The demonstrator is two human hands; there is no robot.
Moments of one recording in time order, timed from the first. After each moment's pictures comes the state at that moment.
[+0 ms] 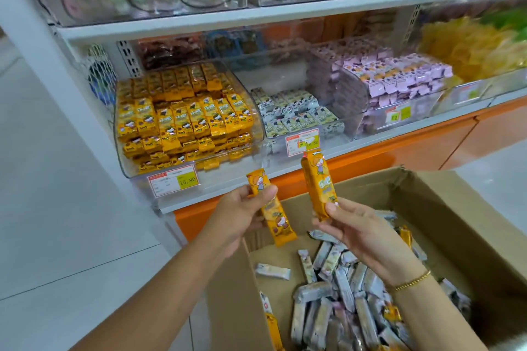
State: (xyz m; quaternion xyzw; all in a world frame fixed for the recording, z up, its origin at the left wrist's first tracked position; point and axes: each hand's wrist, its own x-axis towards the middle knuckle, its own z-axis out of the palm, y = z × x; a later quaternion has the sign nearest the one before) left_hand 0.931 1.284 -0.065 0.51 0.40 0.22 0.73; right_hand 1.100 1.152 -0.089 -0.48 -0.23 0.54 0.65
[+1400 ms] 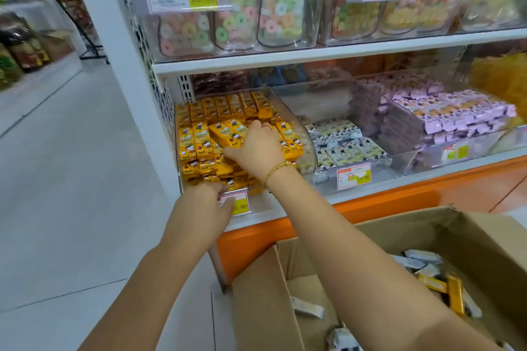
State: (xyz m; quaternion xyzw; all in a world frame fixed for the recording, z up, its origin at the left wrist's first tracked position) left_hand 0.838 1.356 -0.013 0.81 0.53 0.19 0.15; right_hand 0.976 1.398 0.010 -0.77 -0.58 0.06 0.26
